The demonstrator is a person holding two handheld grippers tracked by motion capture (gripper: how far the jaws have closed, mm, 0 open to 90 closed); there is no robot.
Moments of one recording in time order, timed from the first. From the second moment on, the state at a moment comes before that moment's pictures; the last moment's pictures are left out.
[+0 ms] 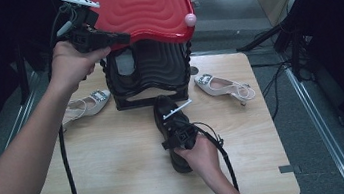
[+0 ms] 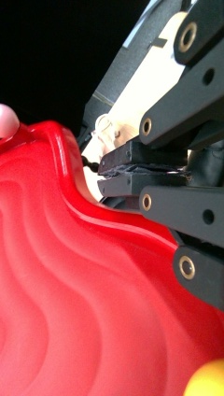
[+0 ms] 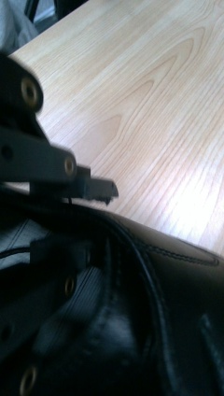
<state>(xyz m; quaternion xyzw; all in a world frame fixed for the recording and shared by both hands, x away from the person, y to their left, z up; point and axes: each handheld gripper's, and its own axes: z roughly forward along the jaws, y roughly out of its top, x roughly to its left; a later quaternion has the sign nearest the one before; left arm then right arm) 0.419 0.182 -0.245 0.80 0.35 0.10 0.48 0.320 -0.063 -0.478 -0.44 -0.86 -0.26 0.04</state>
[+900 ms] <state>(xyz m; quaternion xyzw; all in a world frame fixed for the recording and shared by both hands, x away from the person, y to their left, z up) 0.442 0.178 -0.241 0.79 0.38 0.14 0.45 0.324 -0.136 -0.437 -0.45 -0.82 -0.34 0.10</state>
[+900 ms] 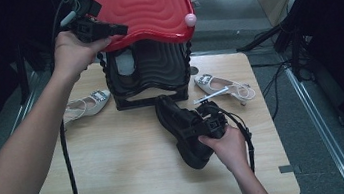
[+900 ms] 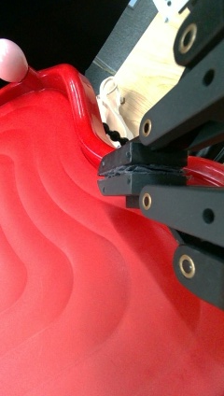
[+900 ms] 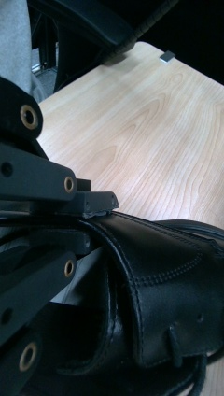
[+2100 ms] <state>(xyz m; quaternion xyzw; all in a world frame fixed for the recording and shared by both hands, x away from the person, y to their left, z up) 0.445 0.179 -0.246 0.80 0.38 0.15 0.45 0.364 -0.120 -0.336 -0.41 -0.80 -0.43 -0.04</state>
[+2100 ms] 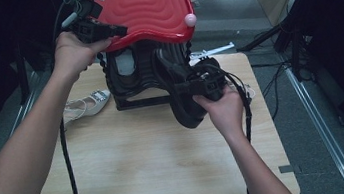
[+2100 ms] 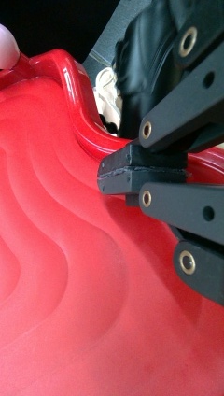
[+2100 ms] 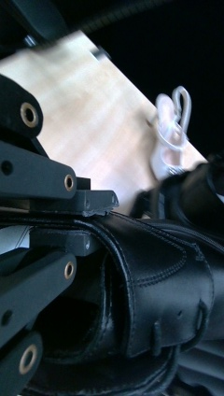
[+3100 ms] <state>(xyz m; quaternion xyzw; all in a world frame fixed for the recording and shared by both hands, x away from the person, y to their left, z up) 0.443 0.182 -0.247 0.80 0.37 0.15 0.44 0.413 -0.042 -0.389 -0.43 -0.77 -0.43 -0.18</state>
